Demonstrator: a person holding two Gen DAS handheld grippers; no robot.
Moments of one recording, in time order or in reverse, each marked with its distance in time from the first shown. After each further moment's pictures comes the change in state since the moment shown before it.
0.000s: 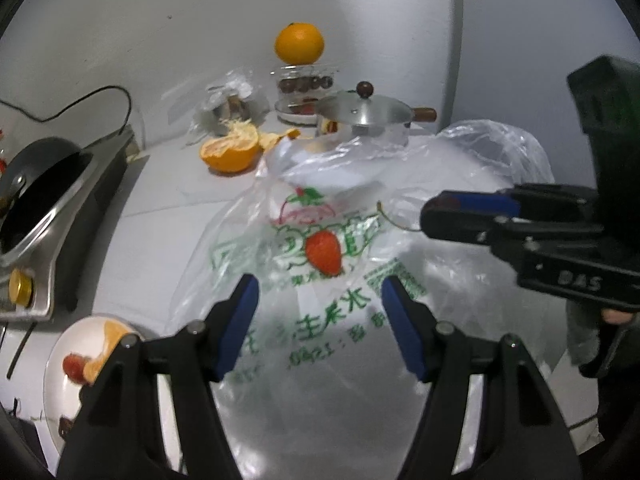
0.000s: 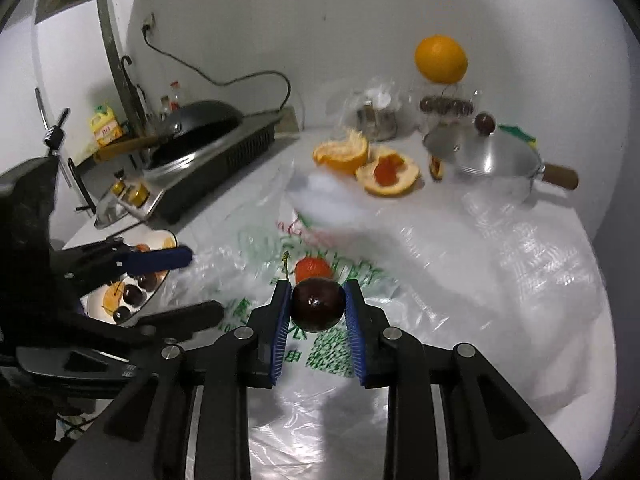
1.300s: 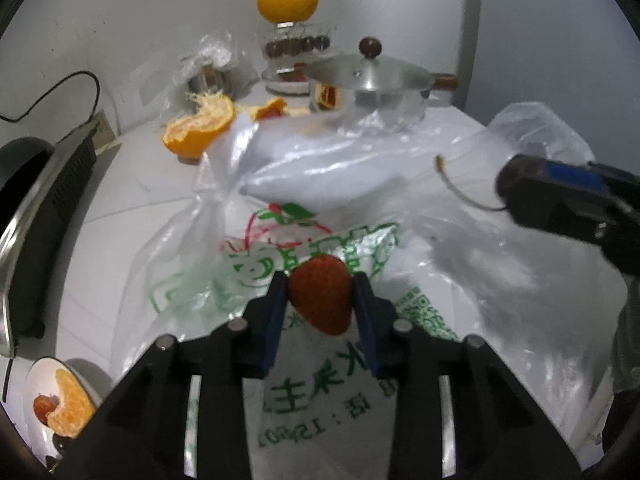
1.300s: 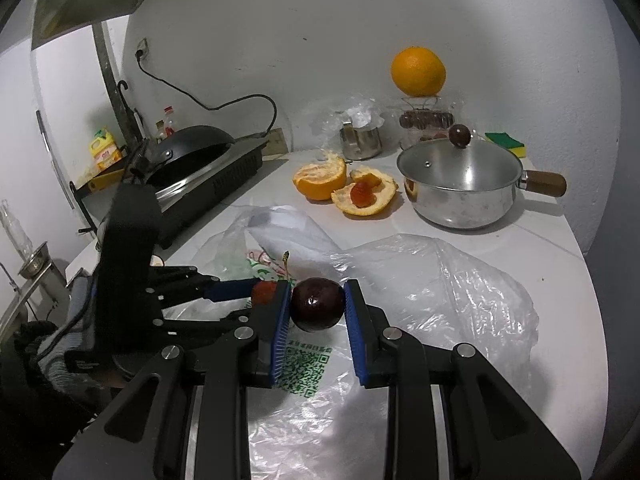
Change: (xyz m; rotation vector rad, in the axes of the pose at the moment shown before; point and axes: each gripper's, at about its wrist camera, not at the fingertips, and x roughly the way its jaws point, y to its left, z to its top) left arm 0.077 -0.010 0.023 0.010 0.102 0.020; right arm -0.001 -0.032 0.007 0.036 -0.050 0.023
